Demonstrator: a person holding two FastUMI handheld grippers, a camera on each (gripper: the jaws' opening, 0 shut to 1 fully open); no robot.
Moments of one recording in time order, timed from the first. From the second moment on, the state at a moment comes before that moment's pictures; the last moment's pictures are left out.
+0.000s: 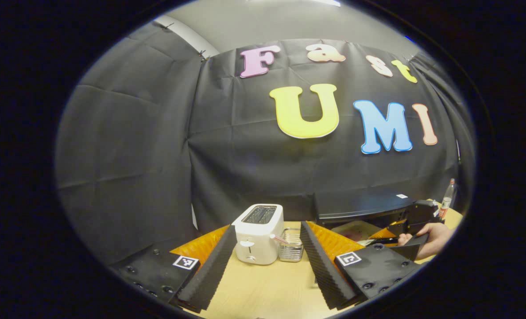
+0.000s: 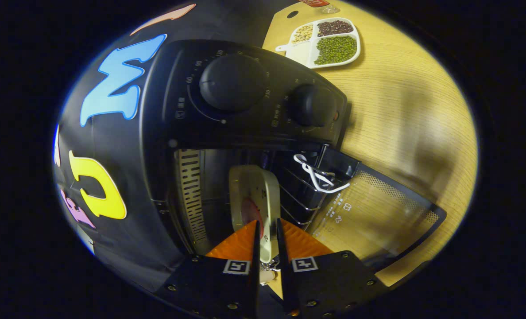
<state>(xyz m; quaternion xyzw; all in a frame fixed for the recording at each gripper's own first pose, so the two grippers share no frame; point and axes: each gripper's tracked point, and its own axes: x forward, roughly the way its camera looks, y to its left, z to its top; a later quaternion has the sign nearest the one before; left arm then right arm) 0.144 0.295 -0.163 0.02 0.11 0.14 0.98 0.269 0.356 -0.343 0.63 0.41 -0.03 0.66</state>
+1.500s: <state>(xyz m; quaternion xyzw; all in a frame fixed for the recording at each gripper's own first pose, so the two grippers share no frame) 0.101 0.134 -0.256 -0.05 0.23 0.03 0.97 0.138 0.198 -0.177 0.12 0.20 0.20 0.95</state>
